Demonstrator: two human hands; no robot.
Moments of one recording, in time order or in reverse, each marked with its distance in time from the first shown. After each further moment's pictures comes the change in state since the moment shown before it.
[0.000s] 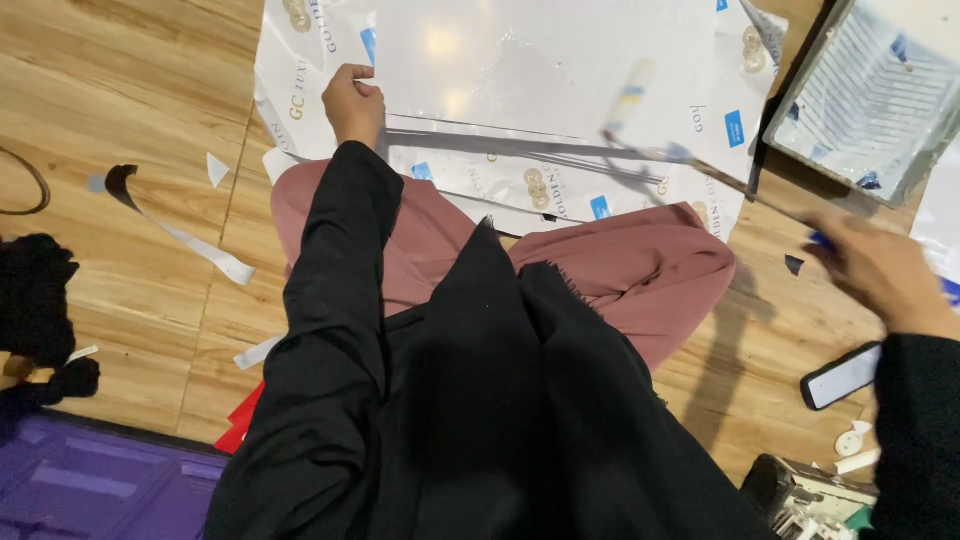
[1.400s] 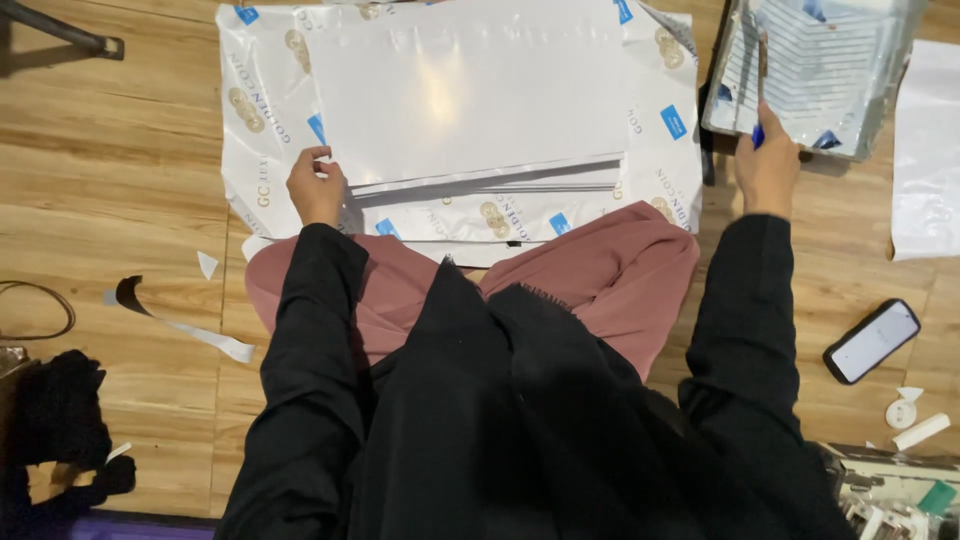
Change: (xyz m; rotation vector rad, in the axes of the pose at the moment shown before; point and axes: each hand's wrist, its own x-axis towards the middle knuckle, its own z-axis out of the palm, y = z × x) left_hand -0.025 0.020 -0.002 0.120 -0.029 0.240; right_hand 0.104 0.007 0.058 0.899 0.588 0.510
